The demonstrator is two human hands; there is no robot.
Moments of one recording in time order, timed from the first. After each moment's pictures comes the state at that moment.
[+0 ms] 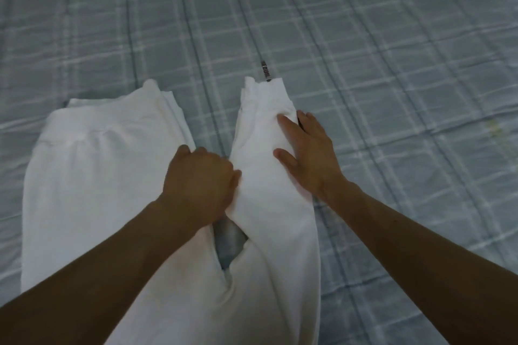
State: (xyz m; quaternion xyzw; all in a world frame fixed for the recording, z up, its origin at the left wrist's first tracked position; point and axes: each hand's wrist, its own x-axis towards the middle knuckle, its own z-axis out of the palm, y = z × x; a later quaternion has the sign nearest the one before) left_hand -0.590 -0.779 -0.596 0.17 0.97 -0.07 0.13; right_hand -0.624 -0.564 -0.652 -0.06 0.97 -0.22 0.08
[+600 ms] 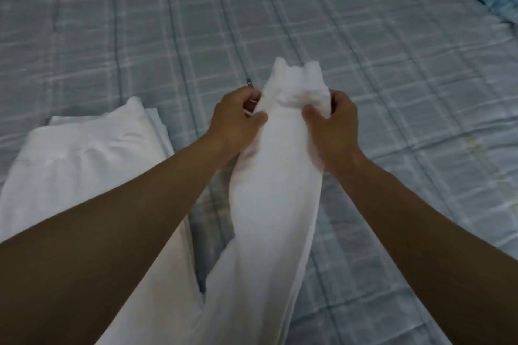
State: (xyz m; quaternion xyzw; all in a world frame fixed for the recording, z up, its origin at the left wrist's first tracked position) left_hand -0.699 -0.707 -0.597 -0.05 0.85 0.51 0.09; right_hand -0.675 -0.535 -0.598 0.20 0.81 -0.54 -0.08
